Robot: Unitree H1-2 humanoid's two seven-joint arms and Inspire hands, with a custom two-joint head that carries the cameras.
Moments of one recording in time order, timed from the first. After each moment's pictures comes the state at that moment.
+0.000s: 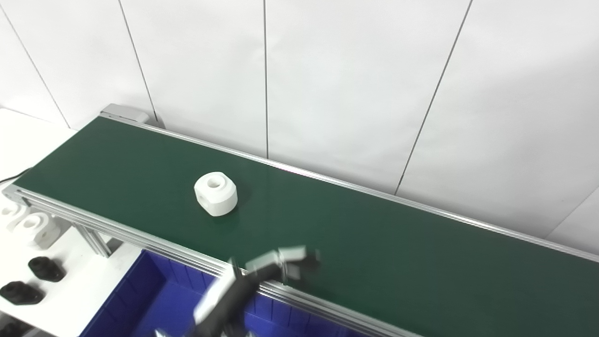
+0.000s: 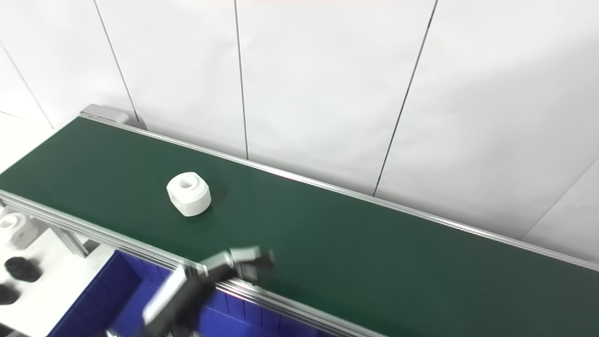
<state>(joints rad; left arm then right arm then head) 0.19 0.24 -0.13 -0.49 0.03 -0.37 -0.21 0.55 -0.15 0.42 0.00 -0.09 -0.42 -0.27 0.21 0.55</state>
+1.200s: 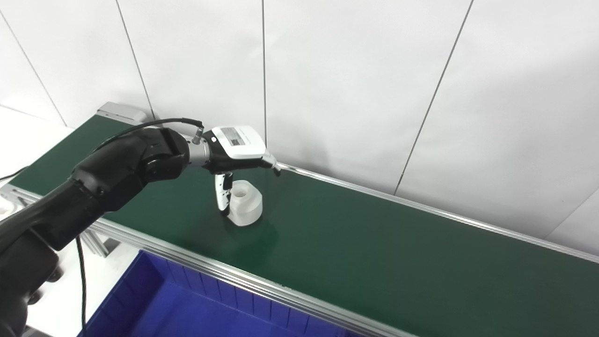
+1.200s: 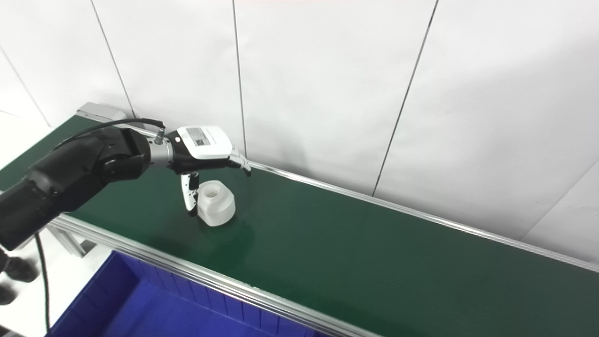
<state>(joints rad) -0.66 0.75 -0.58 0.36 0.82 -0.47 -0.38 0.56 -0.11 0.39 0.00 -0.13 -0.42 -0.25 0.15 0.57</state>
